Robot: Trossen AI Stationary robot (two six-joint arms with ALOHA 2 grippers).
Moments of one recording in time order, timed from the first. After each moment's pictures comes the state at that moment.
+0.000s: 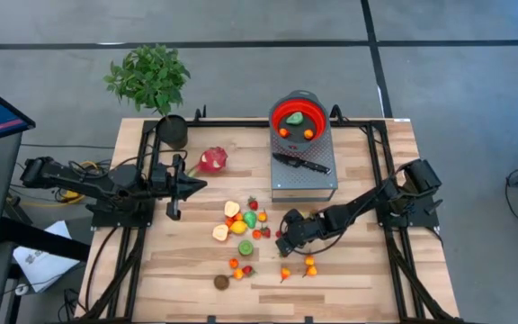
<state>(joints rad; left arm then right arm) -0.16 0.57 0.32 0.43 -0.24 -0.05 0.34 1.81 0.83 0.04 0.13 1.25</state>
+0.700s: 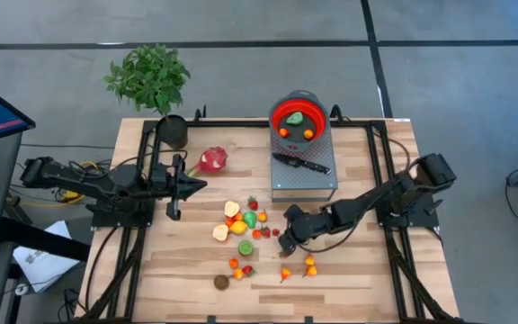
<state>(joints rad) -0.16 0.57 0.32 0.43 -0.24 -0.05 0.33 1.65 0.84 0.03 0.13 1.12</state>
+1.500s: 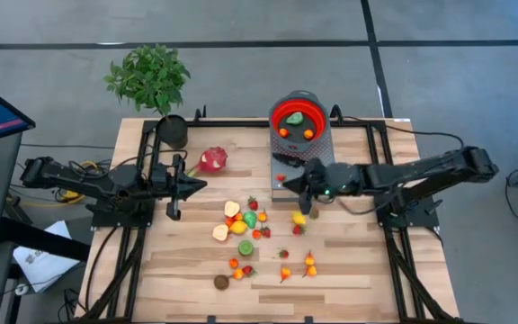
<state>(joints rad) -0.16 0.57 0.32 0.43 -0.24 -0.05 0.11 1.20 0.84 -0.02 0.28 0.52</state>
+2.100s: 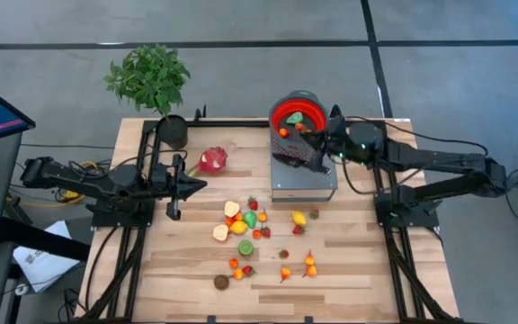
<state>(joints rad) -0.16 0.57 0.32 0.43 -0.24 -0.05 -0.23 1.05 0.87 -0.06 0.29 0.17</state>
